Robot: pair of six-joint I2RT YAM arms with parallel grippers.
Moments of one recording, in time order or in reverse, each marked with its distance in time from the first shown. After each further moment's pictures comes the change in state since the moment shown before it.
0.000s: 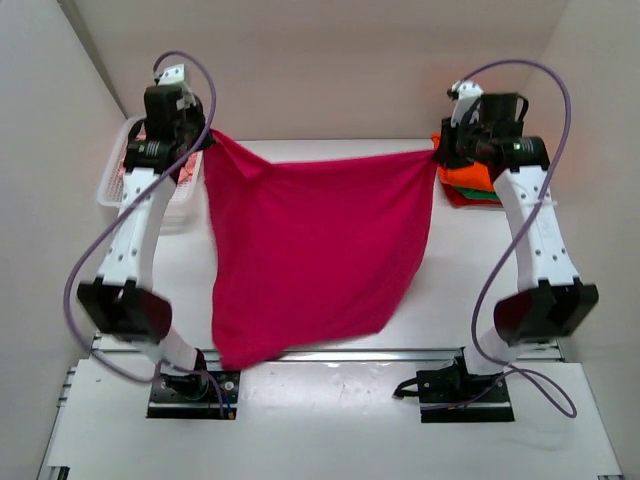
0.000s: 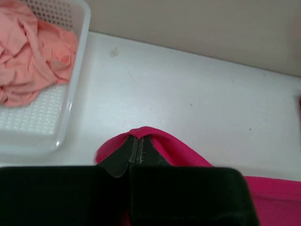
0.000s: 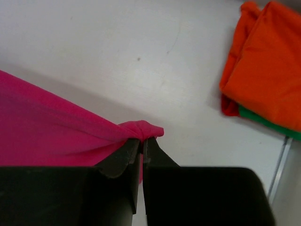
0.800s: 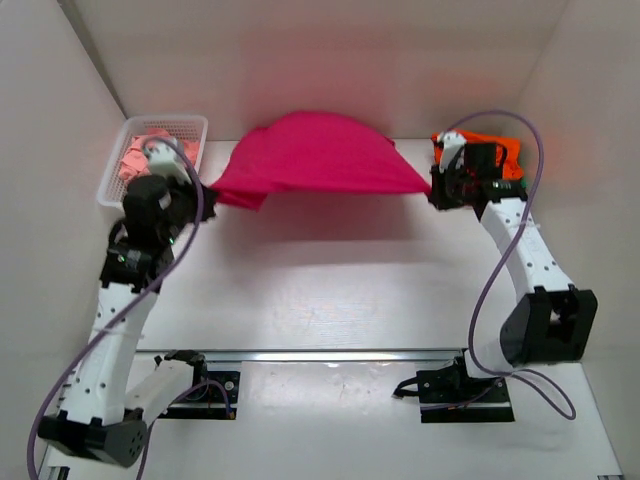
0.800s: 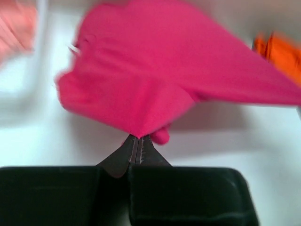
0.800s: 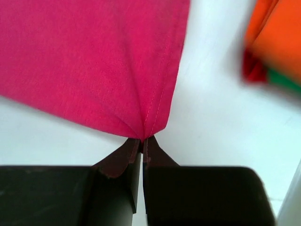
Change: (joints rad) left arm -0.060 -0.547 -0.488 0.113 0.098 -0.013; right arm -0.018 -0.042 -0.351 0.238 0.014 -0.076
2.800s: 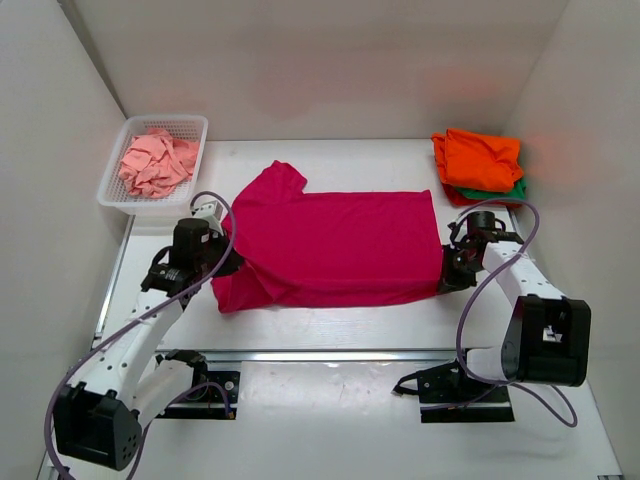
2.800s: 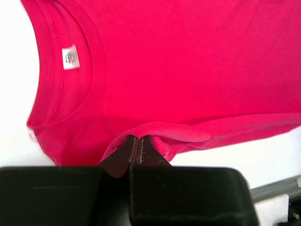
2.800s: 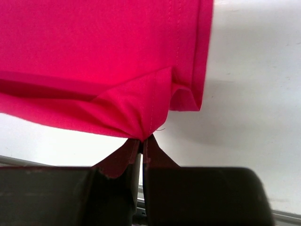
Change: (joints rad) left arm -0.084 -0.066 -0.570 0.040 0.076 -0.111; right arm -0.142 -0.150 -0.600 -0.158 -0.010 0.216
